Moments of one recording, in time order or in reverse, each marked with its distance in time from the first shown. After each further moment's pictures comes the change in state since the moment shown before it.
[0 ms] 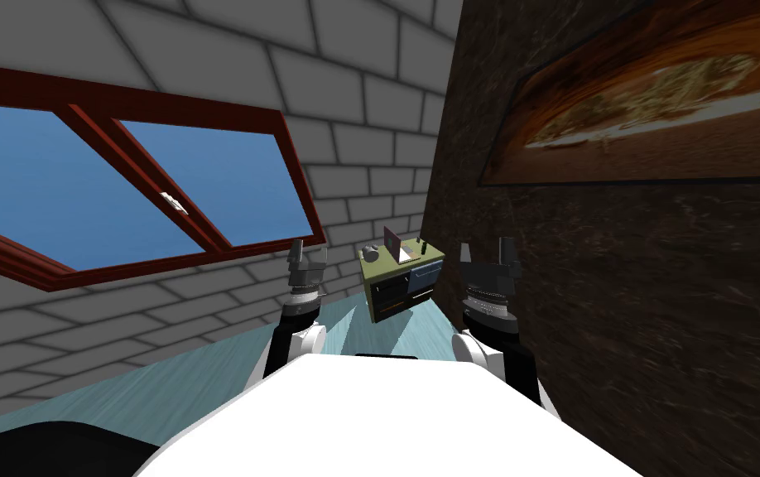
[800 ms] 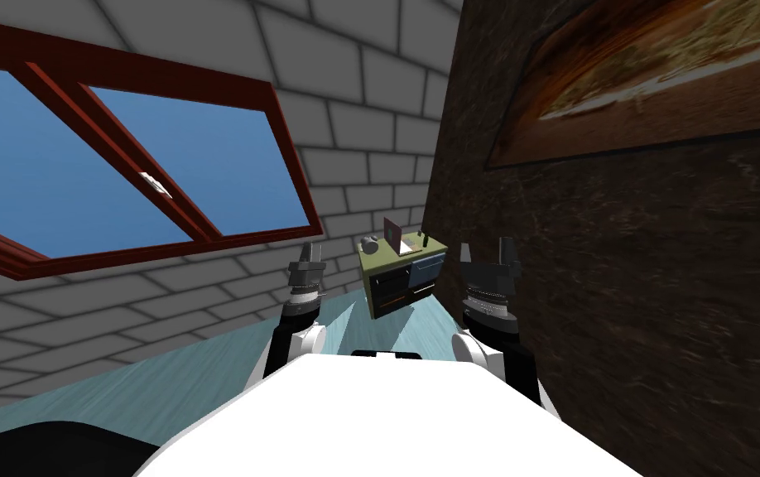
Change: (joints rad) left arm 0.000 0.000 0.000 0.000 0.000 0.000 0.000; right arm 0.000 0.000 0.000 0.000 0.000 0.000 0.000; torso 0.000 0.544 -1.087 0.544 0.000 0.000
